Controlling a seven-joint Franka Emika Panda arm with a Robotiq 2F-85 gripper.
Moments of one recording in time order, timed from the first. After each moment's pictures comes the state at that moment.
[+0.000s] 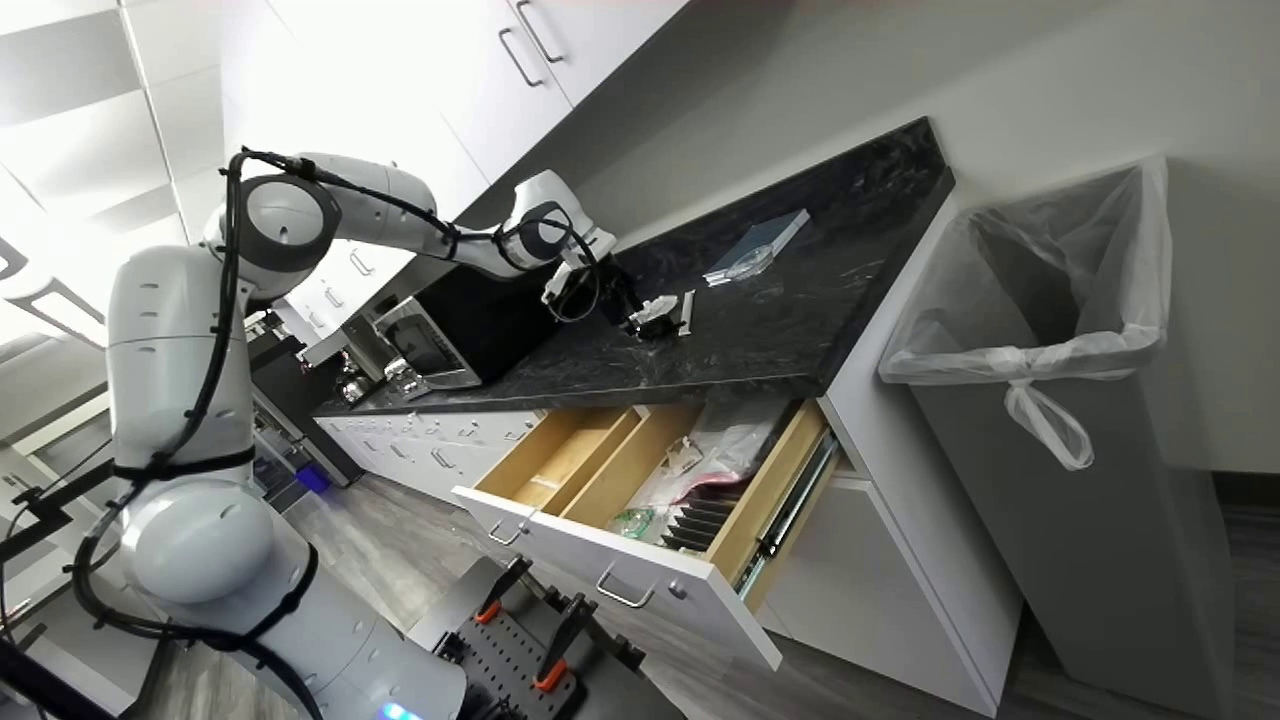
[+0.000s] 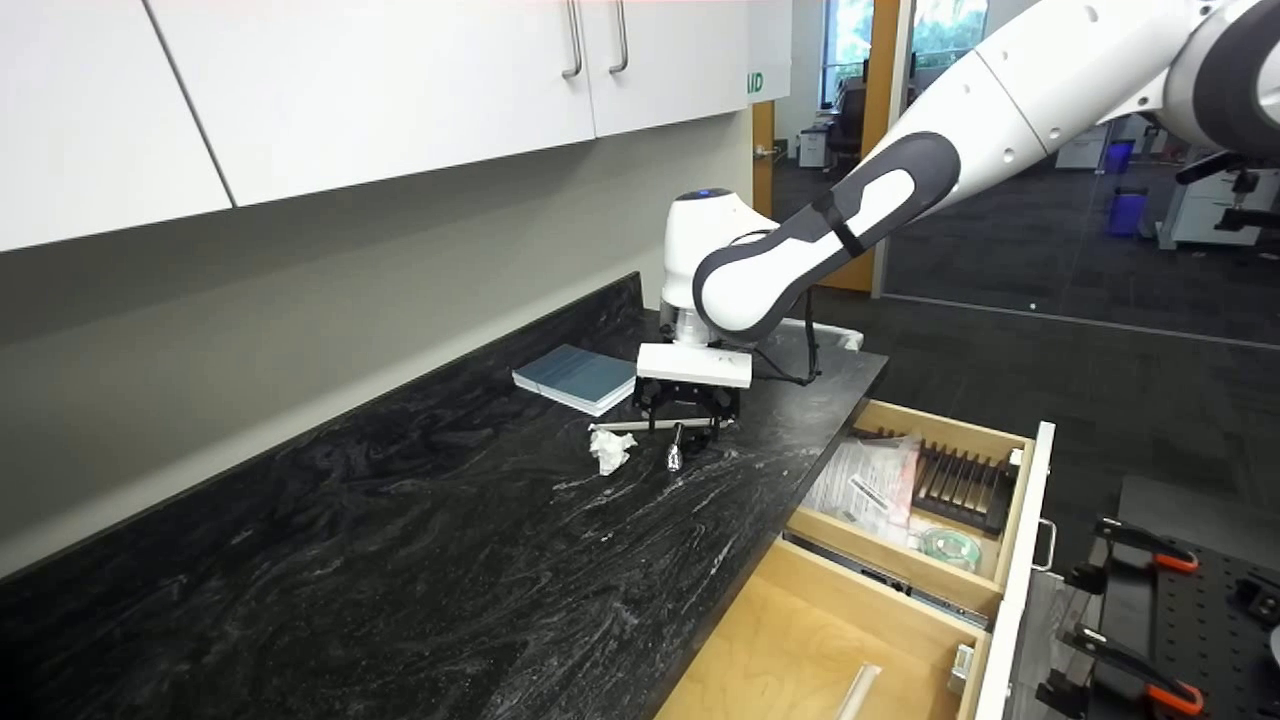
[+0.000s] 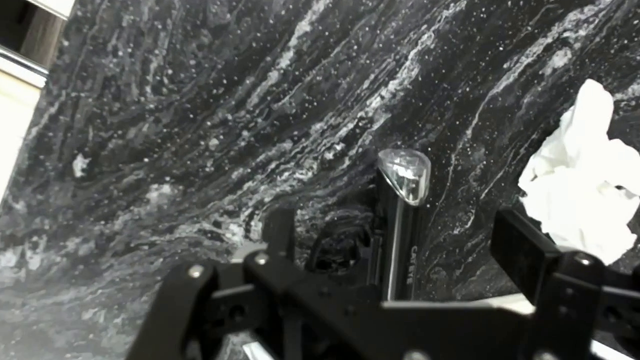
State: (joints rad) arm 0.19 0.59 0.04 -1.64 0.04 2.37 1.19
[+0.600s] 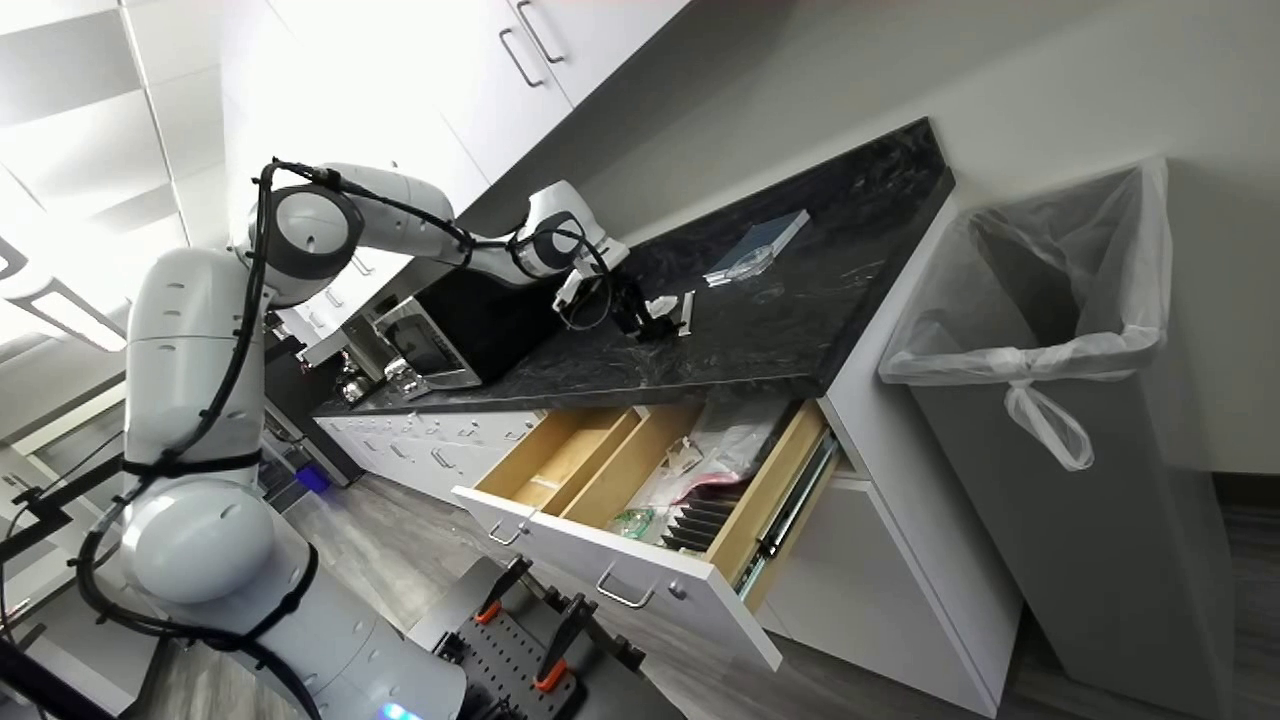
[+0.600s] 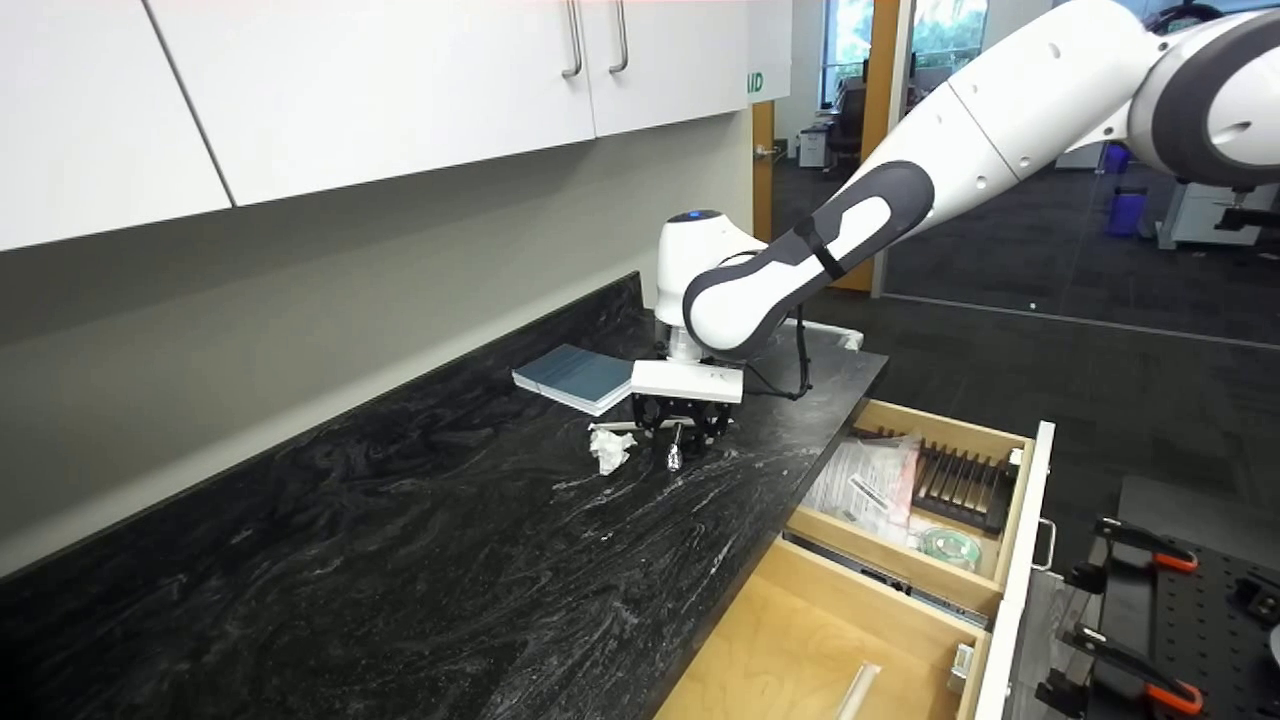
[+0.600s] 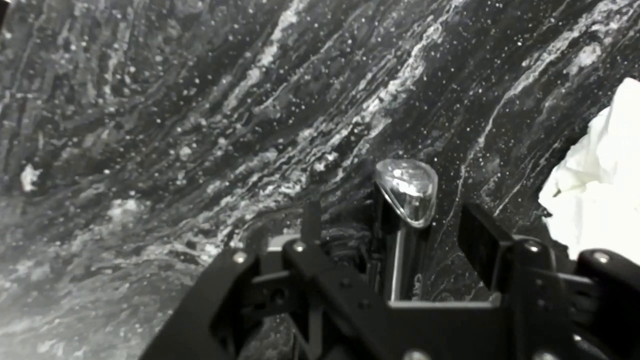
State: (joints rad) arm 0.19 0.66 0.04 -1.58 0.05 2.37 1.18
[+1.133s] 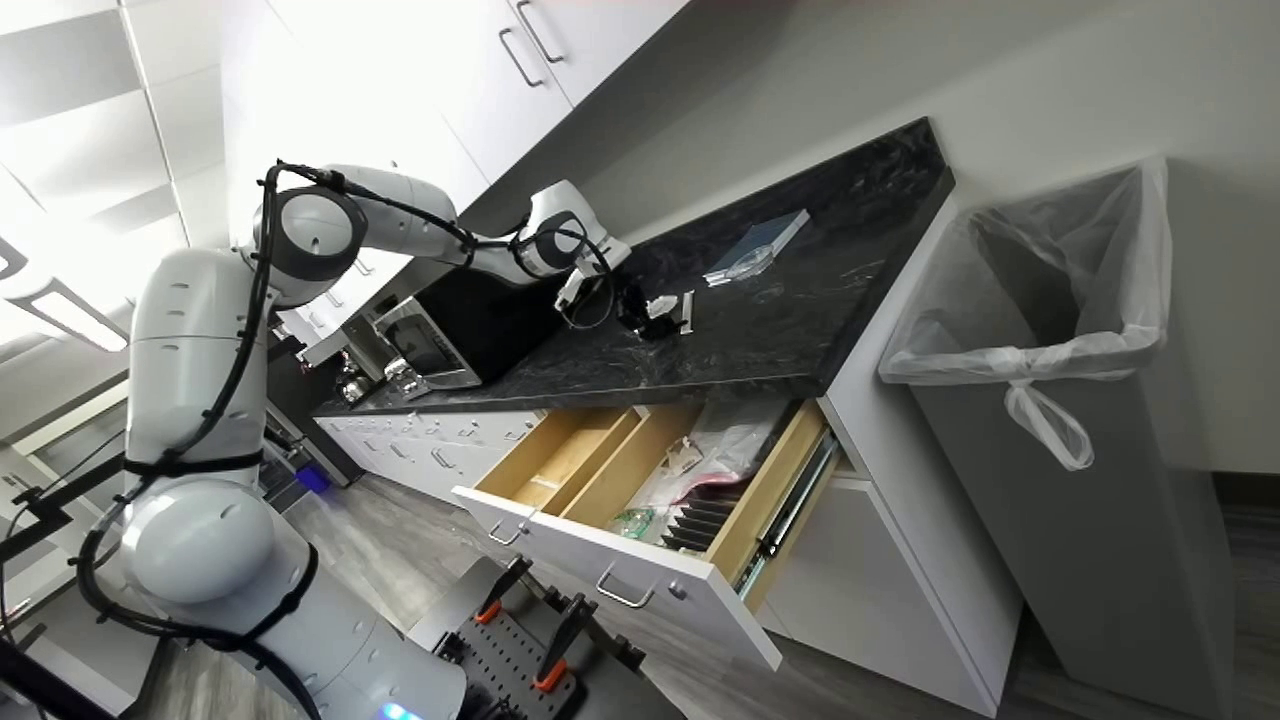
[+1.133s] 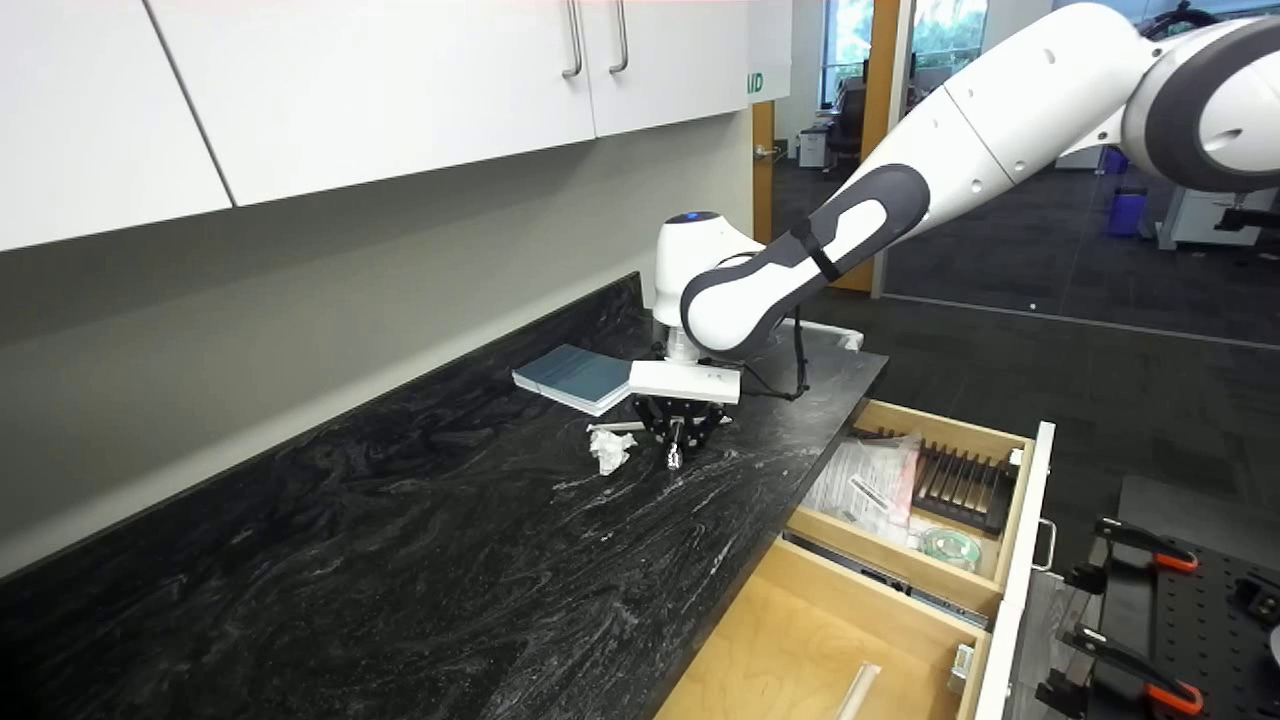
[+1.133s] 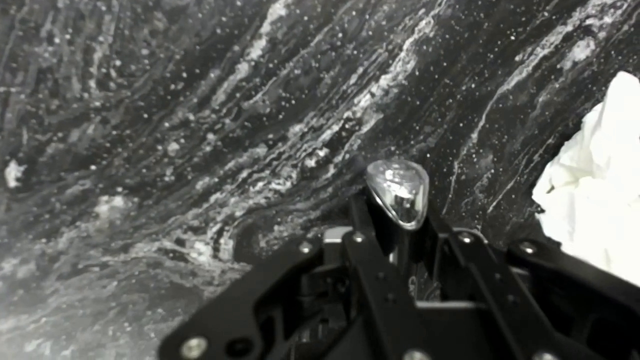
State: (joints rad) arm 0.19 0.68 0.04 -1.57 0.05 2.37 1.18
